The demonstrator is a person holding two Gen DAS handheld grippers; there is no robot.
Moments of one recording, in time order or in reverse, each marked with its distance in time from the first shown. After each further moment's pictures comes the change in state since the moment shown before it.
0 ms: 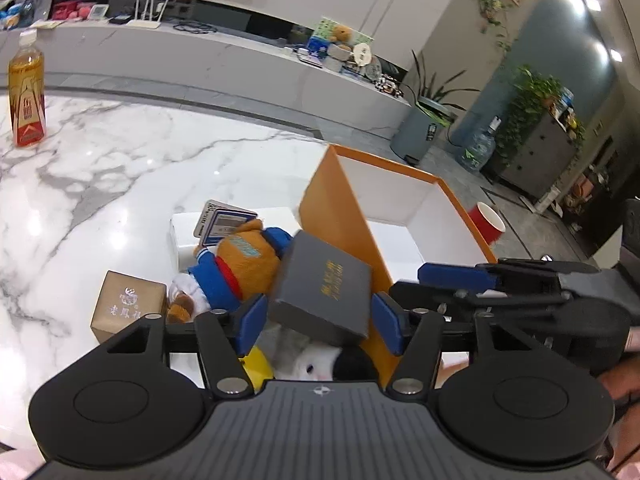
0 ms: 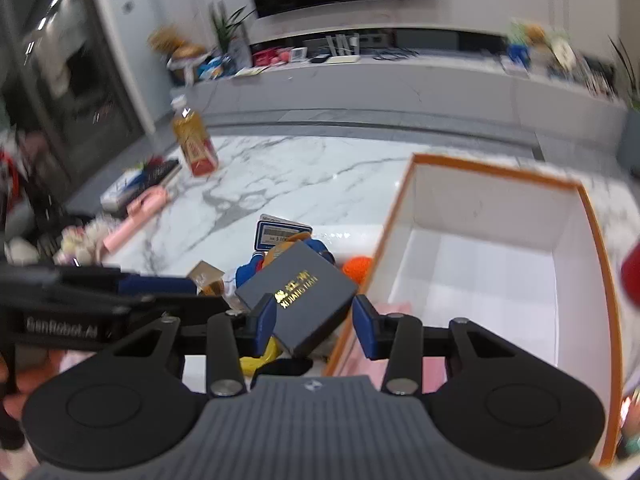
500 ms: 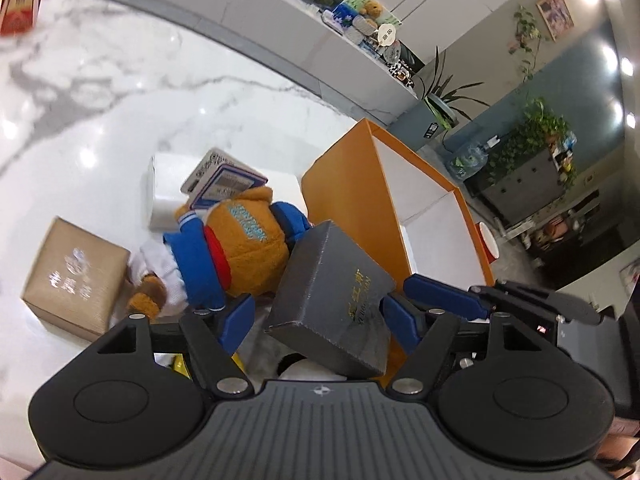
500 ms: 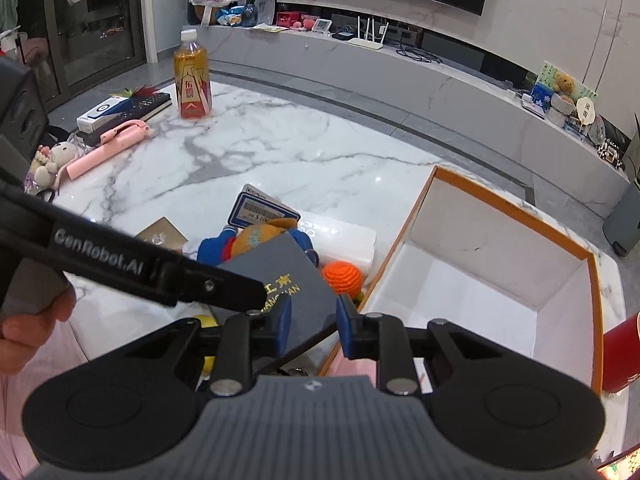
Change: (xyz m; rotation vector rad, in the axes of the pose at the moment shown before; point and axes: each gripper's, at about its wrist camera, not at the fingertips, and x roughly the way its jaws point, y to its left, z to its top) left arm 0.059 0.052 0.006 -0.248 0.116 -0.143; right arm 0.053 0.013 0.010 -0.230 0.082 -0.100
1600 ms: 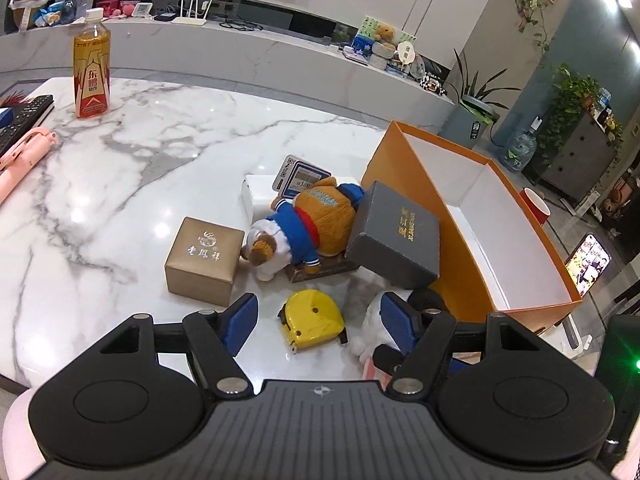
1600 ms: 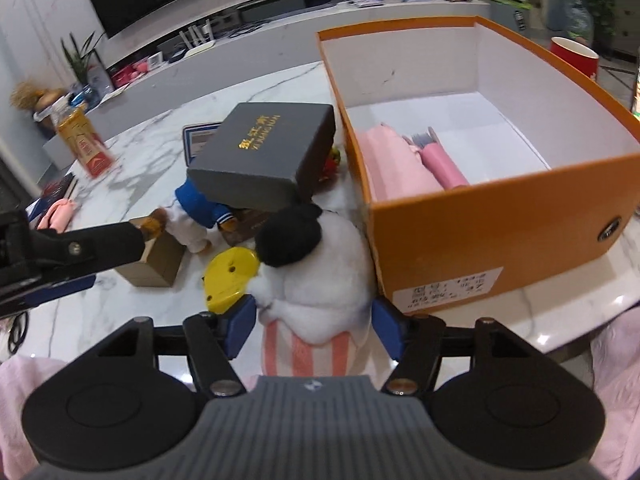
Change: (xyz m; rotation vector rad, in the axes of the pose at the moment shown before) left arm -0.074 -0.019 -0.066 0.220 -0.138 0.280; right arm 0.003 0.072 -0.094 0.671 -0.001 -0.189
